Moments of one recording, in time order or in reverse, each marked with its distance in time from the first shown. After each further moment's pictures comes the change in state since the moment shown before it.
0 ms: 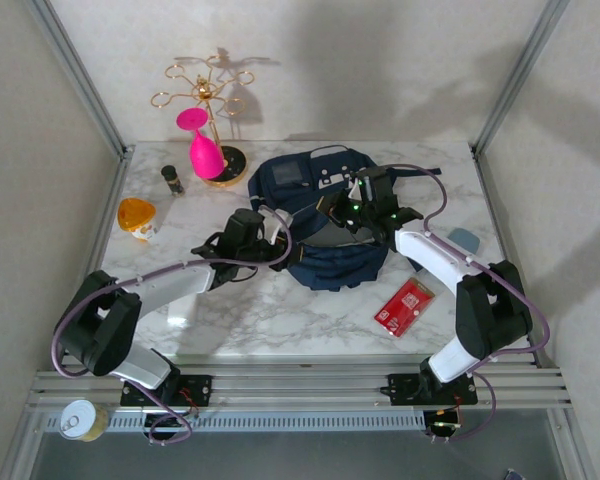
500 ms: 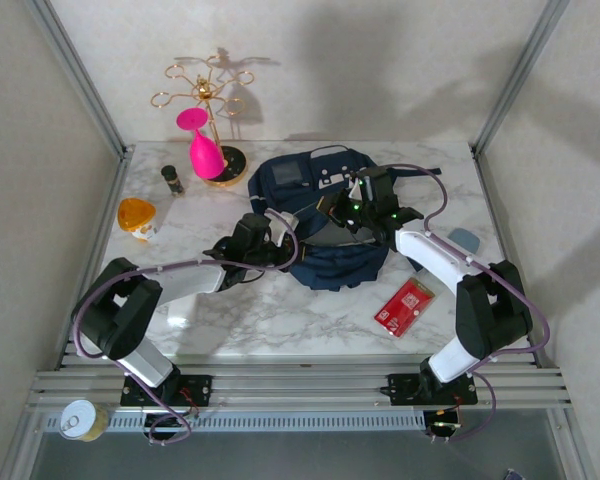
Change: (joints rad) left arm -0.023 0.099 -0.015 0.167 -0.039 -0.017; right arm -0.002 0.000 0.001 -0.001 -0.004 0.000
